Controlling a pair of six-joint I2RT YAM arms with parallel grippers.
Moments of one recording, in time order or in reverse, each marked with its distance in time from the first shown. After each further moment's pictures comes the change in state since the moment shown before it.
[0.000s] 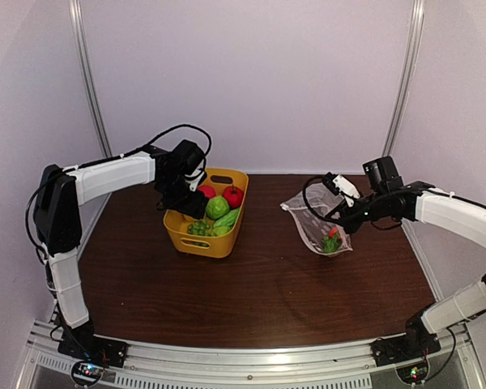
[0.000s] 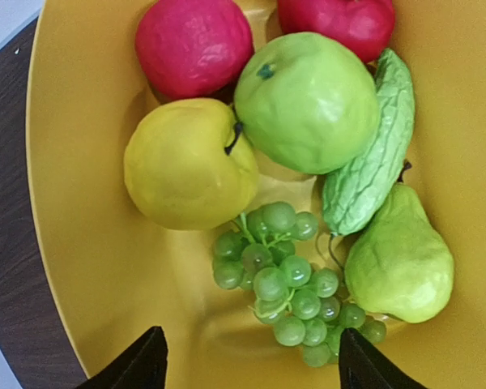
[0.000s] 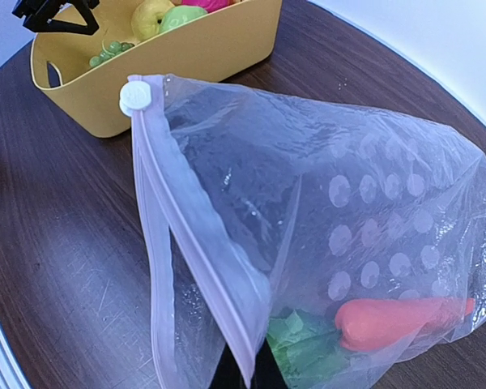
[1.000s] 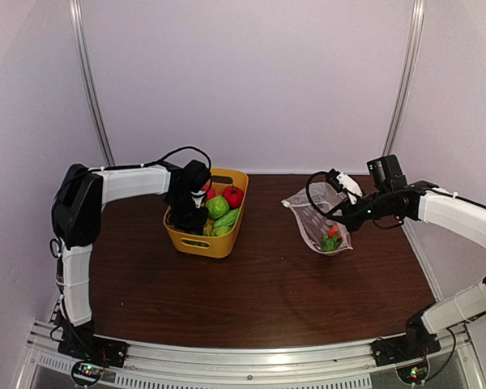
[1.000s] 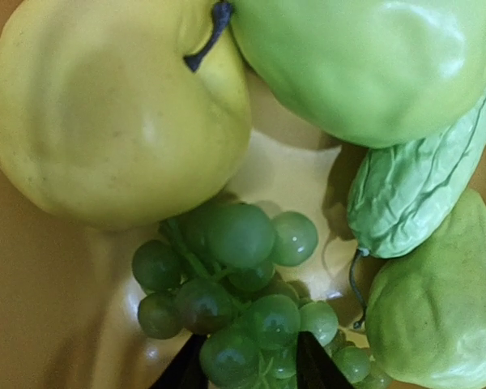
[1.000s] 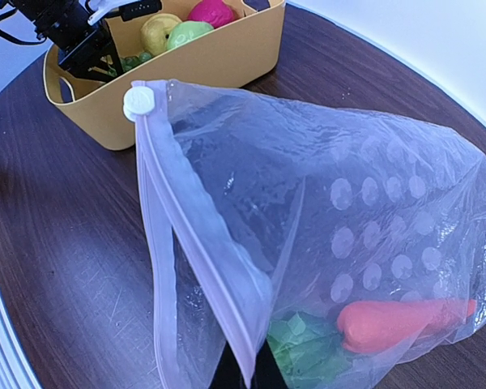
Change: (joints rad) left arm 0.024 0.159 -0.011 0.006 0.079 -0.161; right arm -0.026 -0.019 0.000 0.003 -0.053 0.022
